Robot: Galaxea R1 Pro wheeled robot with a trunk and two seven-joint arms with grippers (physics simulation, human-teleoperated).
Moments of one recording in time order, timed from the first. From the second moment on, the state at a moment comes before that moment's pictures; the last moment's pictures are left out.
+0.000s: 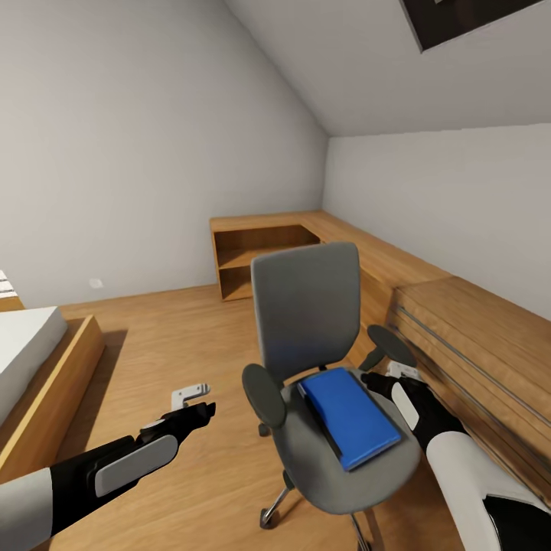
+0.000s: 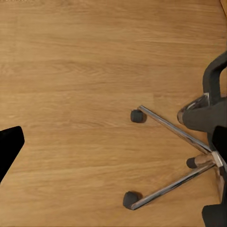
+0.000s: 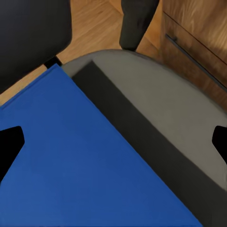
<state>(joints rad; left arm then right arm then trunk) -0.77 0.46 -1.25 -1.23 1.52 -0.02 0.76 -0.82 -0.08 -0.14 -0.52 -0.23 0.41 -0.08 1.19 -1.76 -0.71</state>
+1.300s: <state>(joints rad) -0.77 0.46 -1.25 -1.23 1.54 -0.03 0.76 -0.82 -0.08 -0.14 -0.49 -0.23 0.31 0.03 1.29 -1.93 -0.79</state>
